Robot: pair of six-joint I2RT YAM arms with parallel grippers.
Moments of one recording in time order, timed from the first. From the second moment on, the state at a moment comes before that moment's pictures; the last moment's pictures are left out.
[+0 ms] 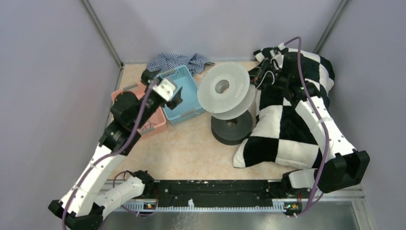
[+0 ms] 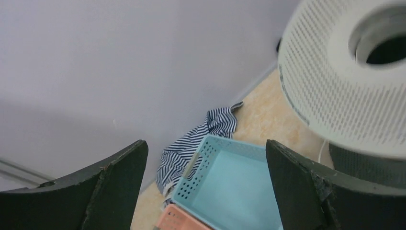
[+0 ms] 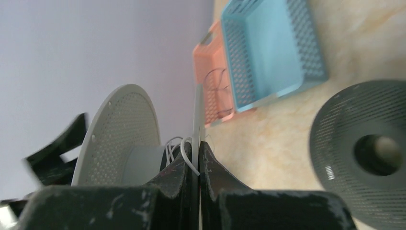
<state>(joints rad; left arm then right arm) -0.55 0.81 1.03 -0.14 0.07 0.61 0.24 1.32 1.29 -0.28 -0.69 1.07</state>
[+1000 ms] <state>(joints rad) -0.59 1.25 1.32 -0.17 0.23 -0.30 0.54 1.71 1.83 -0.75 0.40 0.42</state>
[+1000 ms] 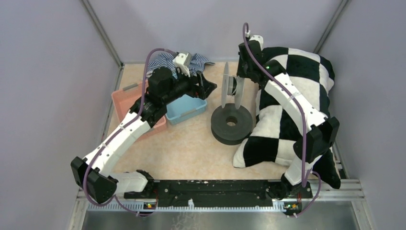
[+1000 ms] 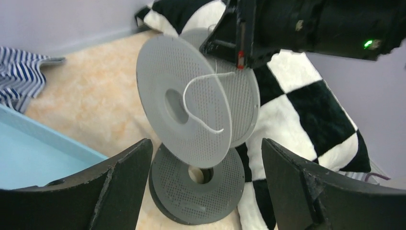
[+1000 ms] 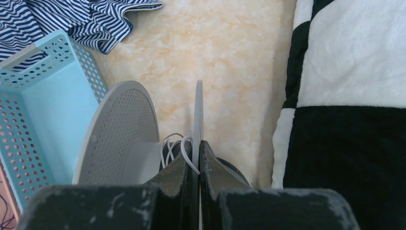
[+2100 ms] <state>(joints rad) -0.62 1.40 1.17 0.12 0.28 -0.69 0.52 1.71 1.85 -0.75 0.39 0.42</state>
